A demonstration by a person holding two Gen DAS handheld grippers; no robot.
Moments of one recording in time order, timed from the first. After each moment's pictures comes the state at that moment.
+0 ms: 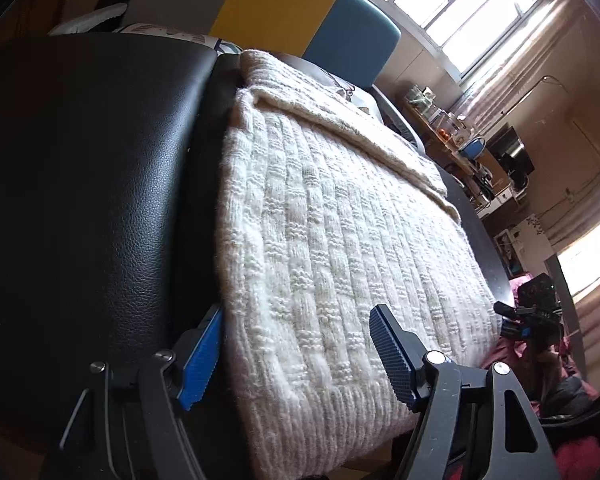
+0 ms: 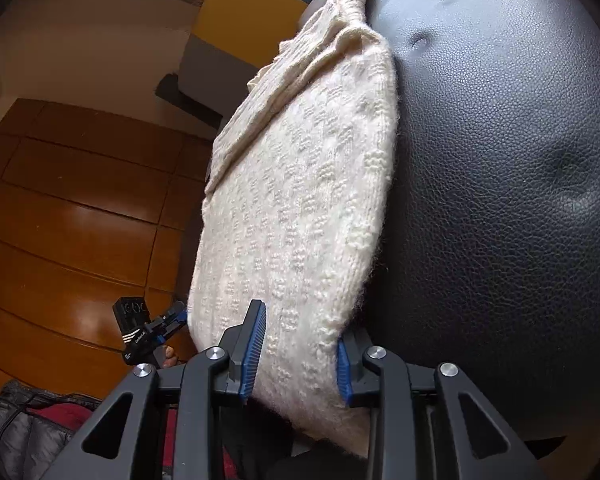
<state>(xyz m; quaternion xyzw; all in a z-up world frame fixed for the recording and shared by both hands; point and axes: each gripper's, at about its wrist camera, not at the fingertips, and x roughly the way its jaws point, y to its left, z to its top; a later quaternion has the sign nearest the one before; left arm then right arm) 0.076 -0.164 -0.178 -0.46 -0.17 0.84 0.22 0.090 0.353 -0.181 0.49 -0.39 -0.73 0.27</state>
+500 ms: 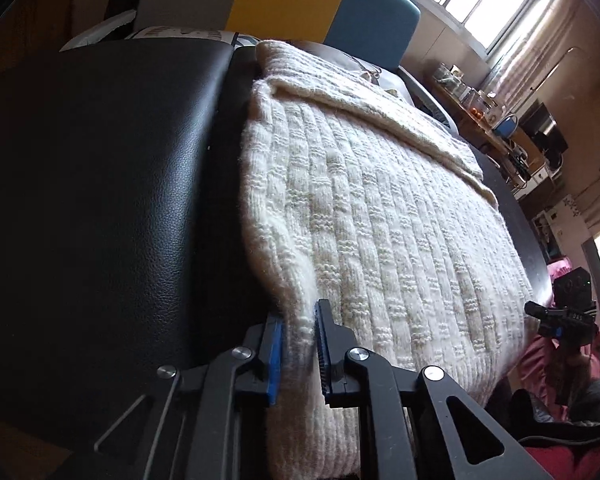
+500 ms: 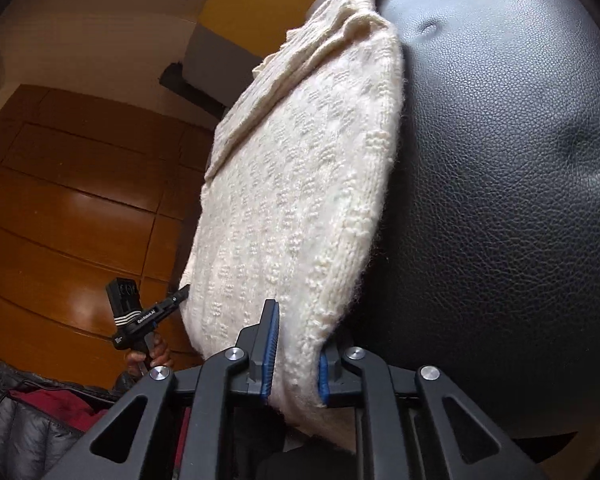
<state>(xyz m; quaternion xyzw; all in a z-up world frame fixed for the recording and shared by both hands) 0.066 -0.151 -0.177 -0.49 -0.12 0.84 0.17 0.097 0.346 -0.186 0.47 -0.39 -0.74 0.29</state>
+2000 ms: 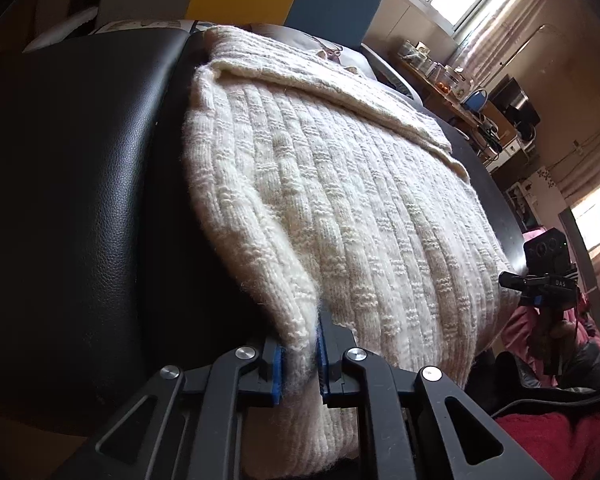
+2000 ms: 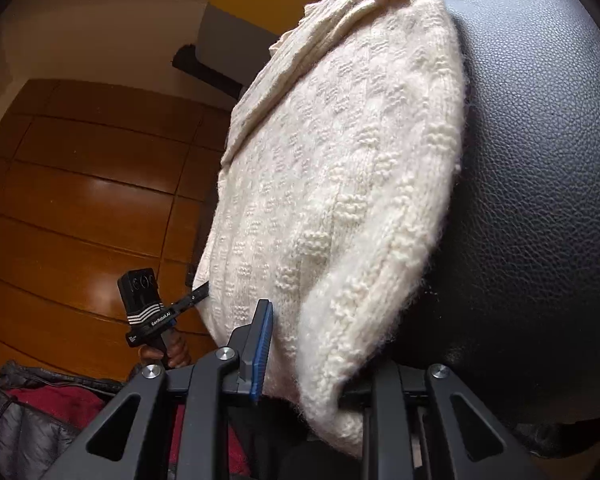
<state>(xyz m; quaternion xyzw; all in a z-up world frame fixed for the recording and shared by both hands) 0.090 -0.137 -0.173 -0.51 -0.10 0.82 0.23 0.080 0.300 -0.194 0.51 -0.37 -0.71 0.33</state>
